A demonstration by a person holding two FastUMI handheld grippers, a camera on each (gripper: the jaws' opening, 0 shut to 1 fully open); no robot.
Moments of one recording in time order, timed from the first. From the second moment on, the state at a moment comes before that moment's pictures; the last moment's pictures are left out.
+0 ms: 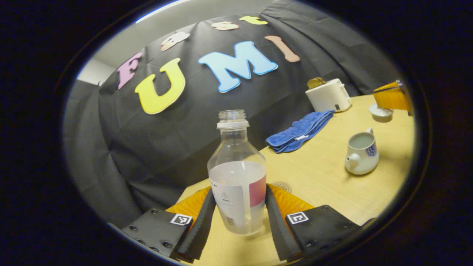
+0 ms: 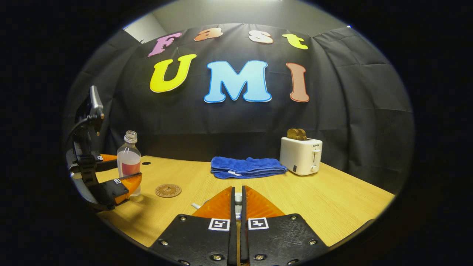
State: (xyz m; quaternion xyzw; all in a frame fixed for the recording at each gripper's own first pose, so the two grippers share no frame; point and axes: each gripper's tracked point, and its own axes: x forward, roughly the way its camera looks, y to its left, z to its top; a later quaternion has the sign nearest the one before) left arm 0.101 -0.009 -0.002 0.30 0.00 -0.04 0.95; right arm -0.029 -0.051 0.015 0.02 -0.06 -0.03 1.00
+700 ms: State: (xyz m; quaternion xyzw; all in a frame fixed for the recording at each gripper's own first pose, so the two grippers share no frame) left arm 0.108 -0.072 0.008 0.51 -0.03 -0.10 0.86; right arm -0.043 -0.096 -0.001 0.05 -0.06 -0.06 0.99
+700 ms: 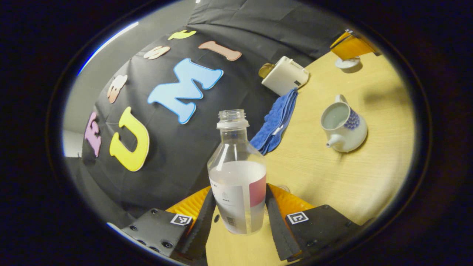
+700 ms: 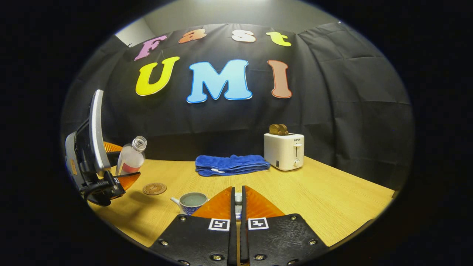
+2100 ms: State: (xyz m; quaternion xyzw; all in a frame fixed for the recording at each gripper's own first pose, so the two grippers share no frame) left arm 0.121 -0.130 0.006 0.78 -0.06 -0.09 0.61; right arm -0.044 -0.136 -0.037 0.09 -0.03 -0.07 0.99
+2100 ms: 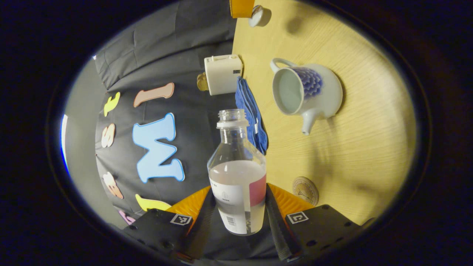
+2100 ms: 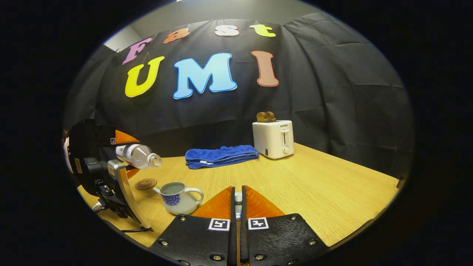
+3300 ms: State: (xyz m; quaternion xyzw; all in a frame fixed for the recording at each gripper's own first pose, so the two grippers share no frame) left arm 0.114 -0.125 0.032 0.85 -0.07 -0.07 0.52; right arm -0.047 -0.143 -0.046 0.12 -0.03 -0.07 0.99
